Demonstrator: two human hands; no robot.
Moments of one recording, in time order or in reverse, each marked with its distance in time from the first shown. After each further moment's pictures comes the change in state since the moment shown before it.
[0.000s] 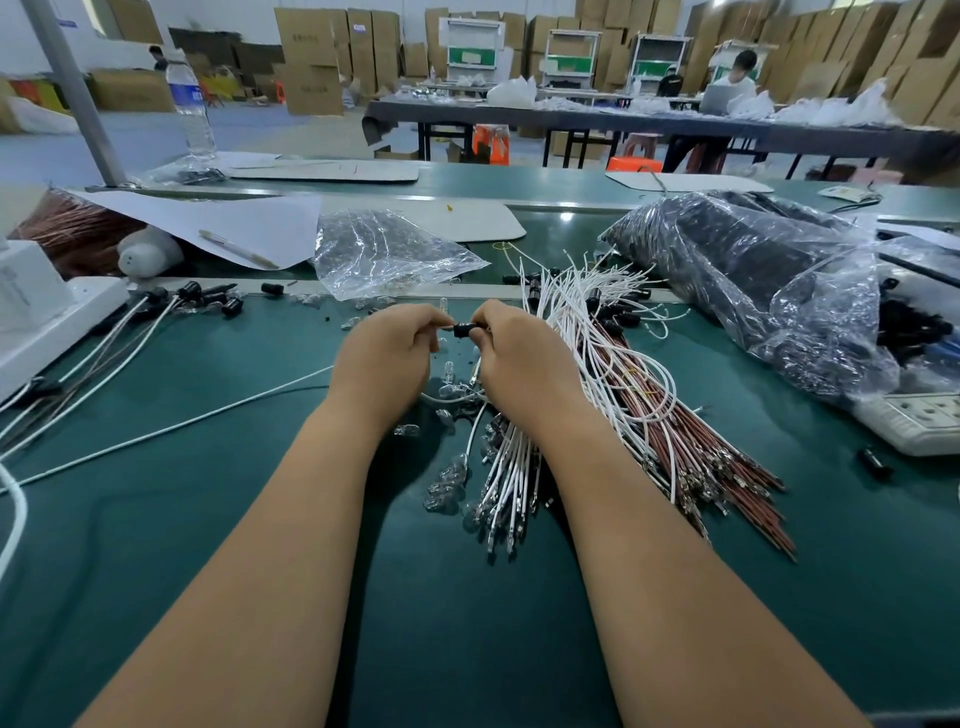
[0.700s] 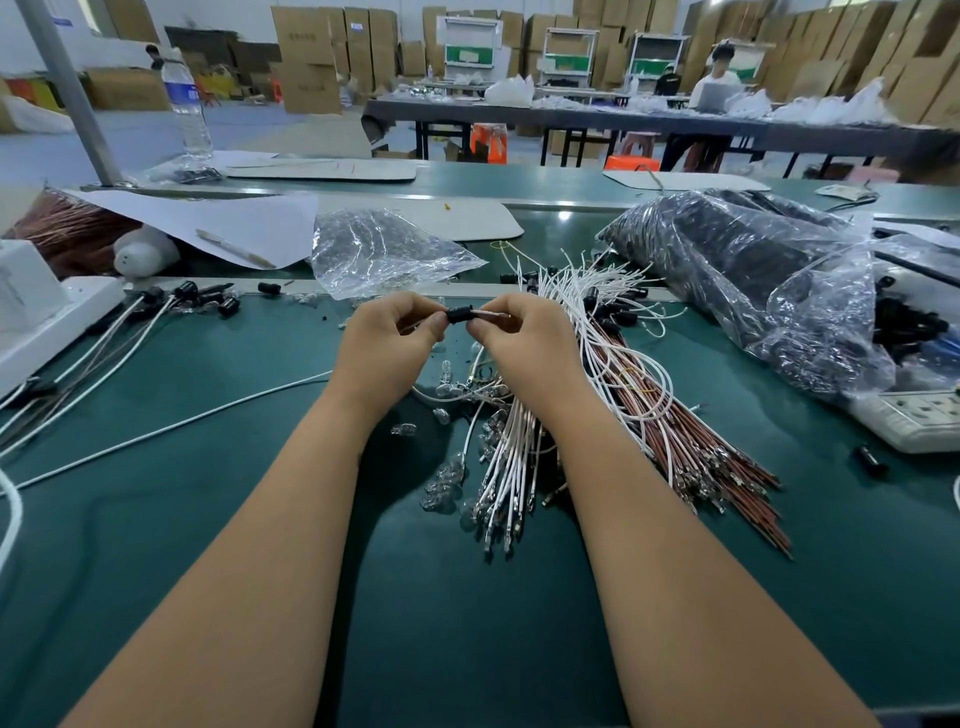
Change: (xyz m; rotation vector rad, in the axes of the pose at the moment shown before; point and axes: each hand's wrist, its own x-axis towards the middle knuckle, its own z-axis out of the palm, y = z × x) left_hand 0.004 0.004 -0.001 -0.378 0.007 -0.156; right_hand 0.006 0.005 -0.004 0.552 0.064 0.205
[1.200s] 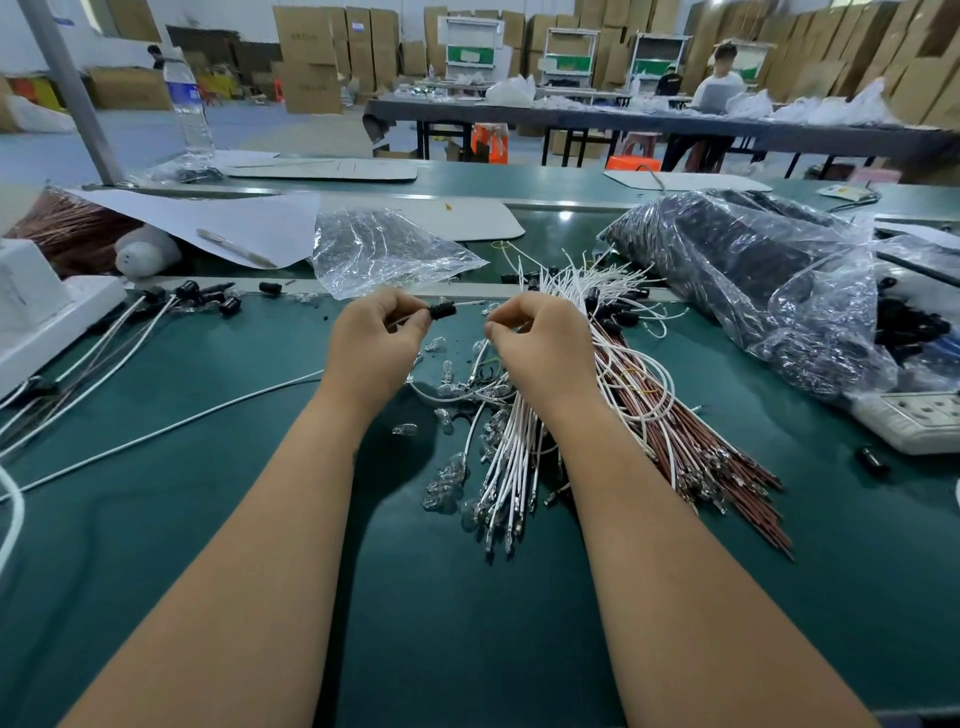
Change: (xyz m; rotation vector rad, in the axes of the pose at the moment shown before) left_hand 0.001 -0.006 -0.005 0.044 0.074 -0.038; right_hand 0.001 0.008 -0.004 -0.191 0.113 -0.047
